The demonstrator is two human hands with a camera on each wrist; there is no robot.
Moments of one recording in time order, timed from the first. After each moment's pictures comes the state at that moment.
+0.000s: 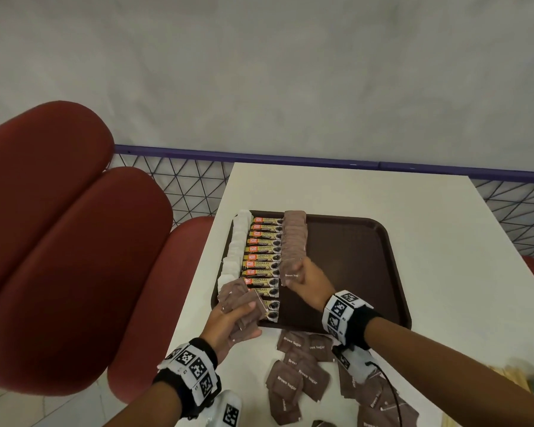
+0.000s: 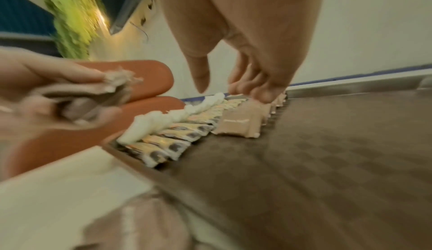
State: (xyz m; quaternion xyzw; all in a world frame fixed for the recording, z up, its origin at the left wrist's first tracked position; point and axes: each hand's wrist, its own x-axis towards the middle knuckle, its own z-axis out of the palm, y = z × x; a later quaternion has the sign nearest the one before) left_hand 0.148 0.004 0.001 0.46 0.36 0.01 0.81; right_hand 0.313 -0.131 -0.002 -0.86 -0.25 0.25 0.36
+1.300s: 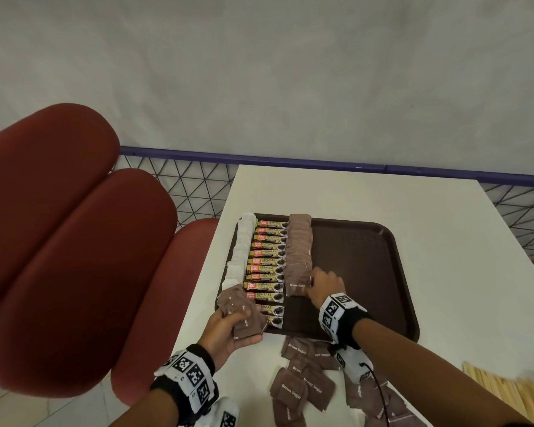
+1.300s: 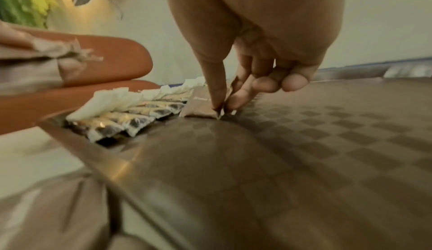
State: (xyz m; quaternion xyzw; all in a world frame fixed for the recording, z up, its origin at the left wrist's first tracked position) left_hand 0.147 0.014 -0.005 0.43 0.38 0.00 0.82; right_hand 0.333 -0.125 -0.028 -0.95 -0.21 0.20 0.12
